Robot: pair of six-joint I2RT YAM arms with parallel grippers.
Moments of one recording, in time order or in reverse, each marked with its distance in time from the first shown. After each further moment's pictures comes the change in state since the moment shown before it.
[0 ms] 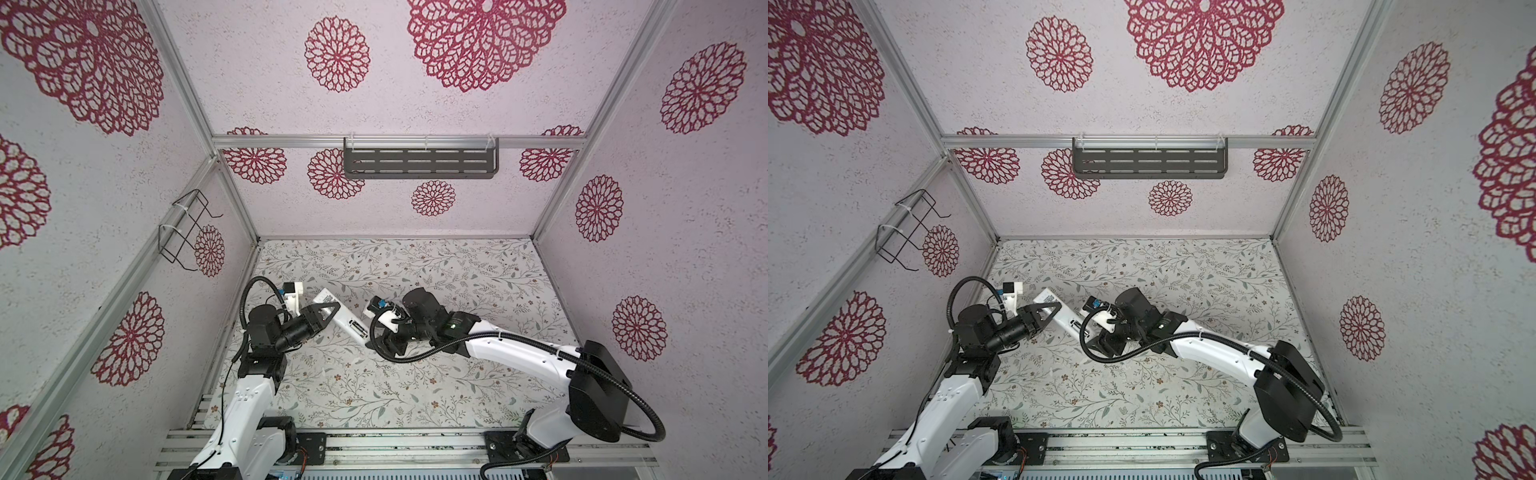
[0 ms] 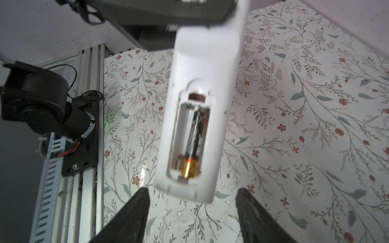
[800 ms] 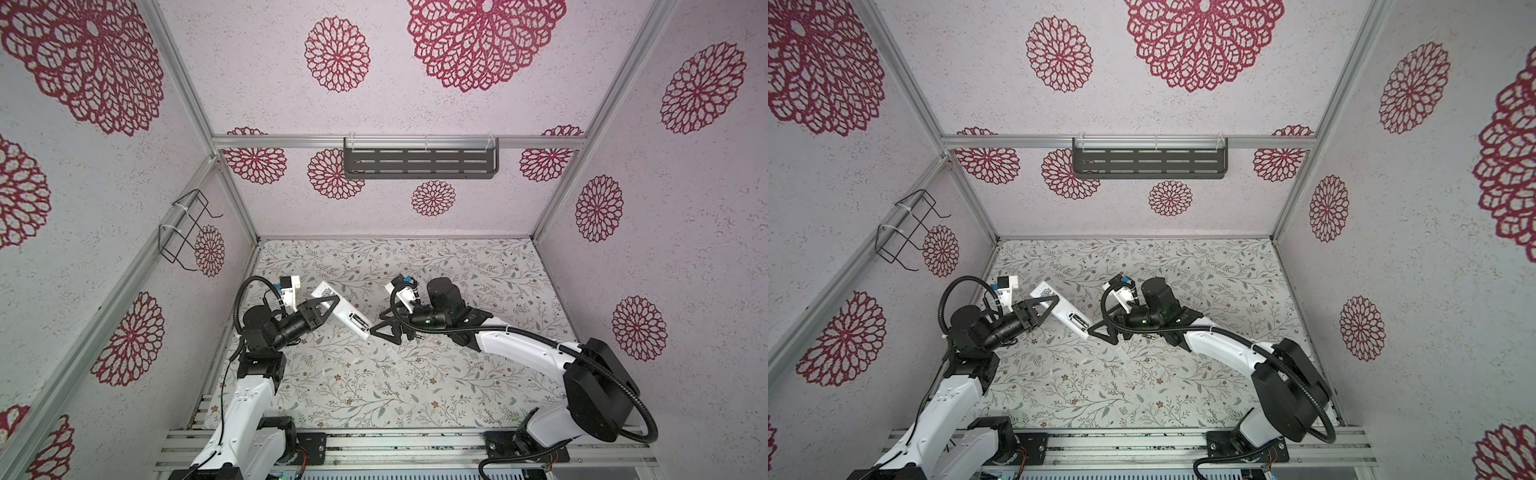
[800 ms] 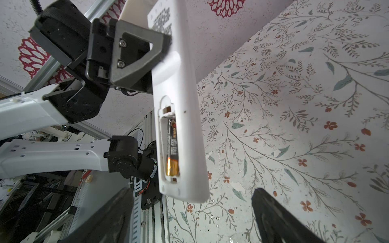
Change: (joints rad) left arm 0.005 0.000 0.000 0.157 0.052 -0.077; right arm -0.160 0.029 -0.082 0.349 -0.345 0.449
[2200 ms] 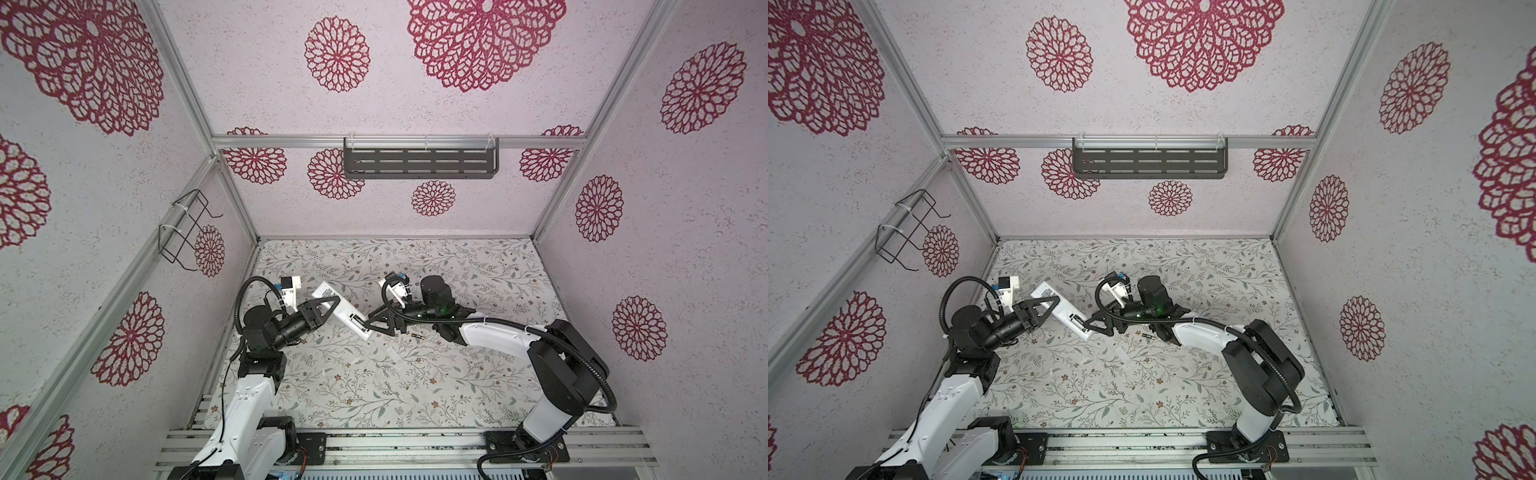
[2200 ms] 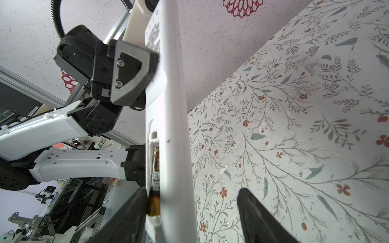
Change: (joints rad) left arm 0.000 0.013 -0.006 0.014 0.007 -0.011; right arm -0.021 0.164 0.016 0.274 -0.144 0.173
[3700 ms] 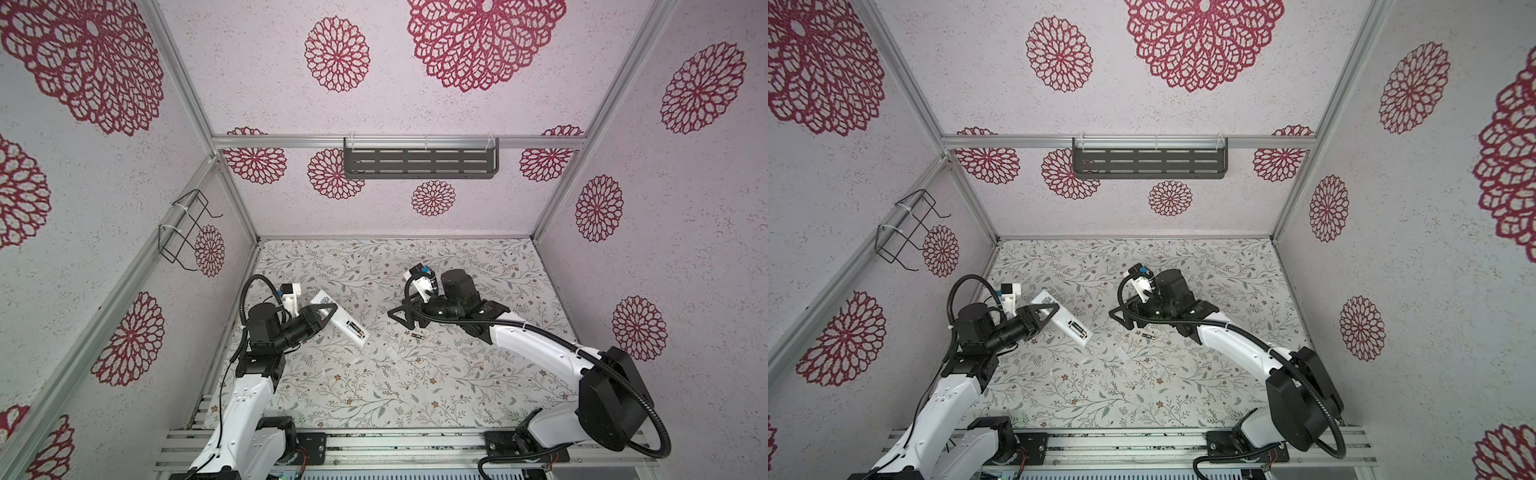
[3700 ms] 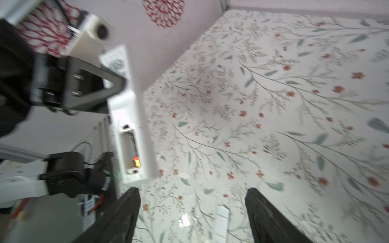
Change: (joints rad) left arm 0.001 -0.021 0.049 -0.350 -0.111 0.177; right arm -0.084 -0.226 0.019 -0.581 0.421 -0.338
